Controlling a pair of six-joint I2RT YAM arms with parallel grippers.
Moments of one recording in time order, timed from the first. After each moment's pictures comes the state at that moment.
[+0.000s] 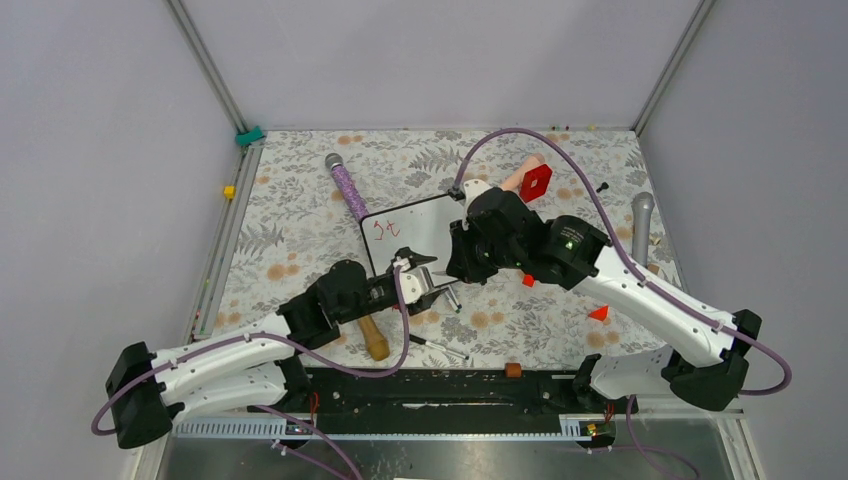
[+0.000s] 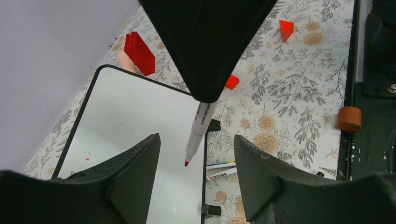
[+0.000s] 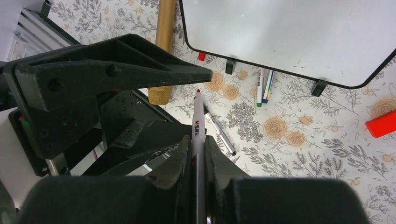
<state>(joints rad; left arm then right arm) -1.02 0.89 0.56 0.22 0.13 0.35 0.99 1.29 1.46 -0.95 0.05 0.50</state>
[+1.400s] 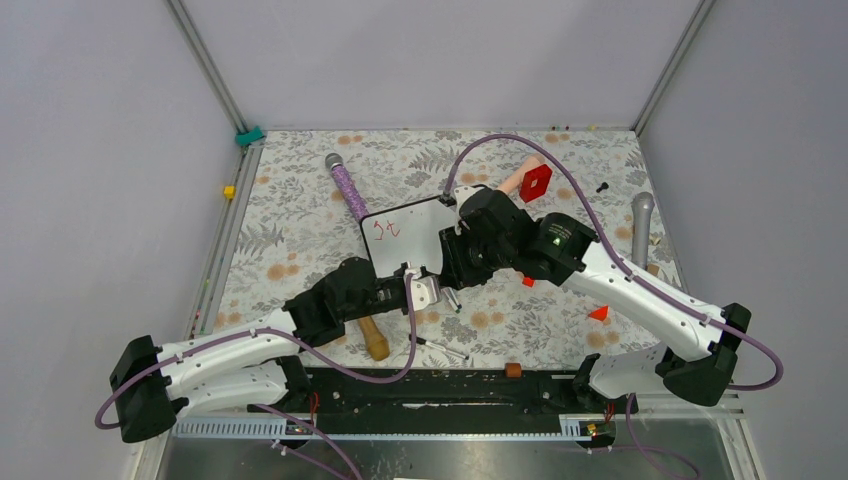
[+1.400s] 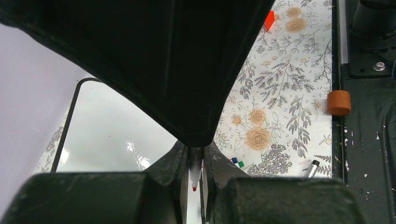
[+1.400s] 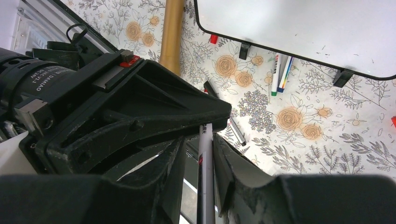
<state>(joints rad) -1.02 0.95 0.61 0.18 0.21 0.44 0.99 1.33 1.45 -0.96 -0.05 0.51</state>
